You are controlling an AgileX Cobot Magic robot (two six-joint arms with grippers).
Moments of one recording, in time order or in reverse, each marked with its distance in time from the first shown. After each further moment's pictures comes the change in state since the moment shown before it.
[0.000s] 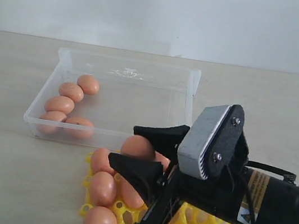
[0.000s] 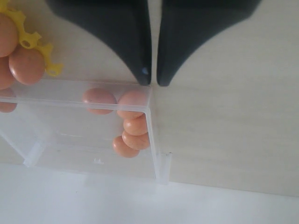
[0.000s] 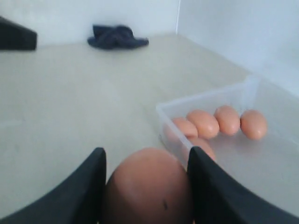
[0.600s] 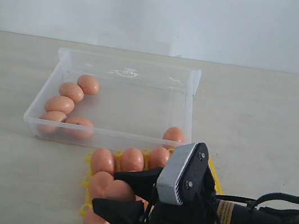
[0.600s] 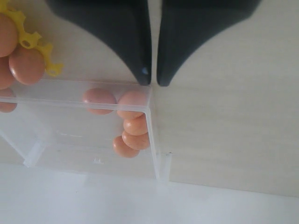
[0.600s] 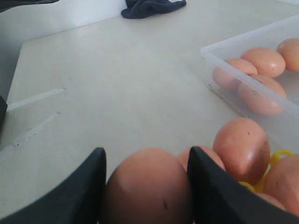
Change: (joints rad) left arm 0.000 0.000 0.000 0.000 0.000 0.000; right arm 0.000 0.329 -0.004 -0.090 -0.237 0.080
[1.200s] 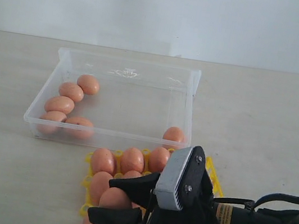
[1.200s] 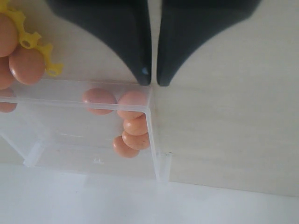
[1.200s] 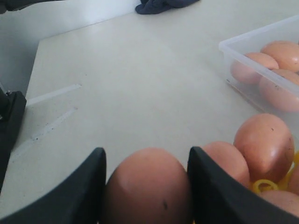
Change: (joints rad) left arm 0.000 0.000 0.000 0.000 0.000 0.000; right arm 0.000 0.000 0.000 -0.054 0.000 0.027
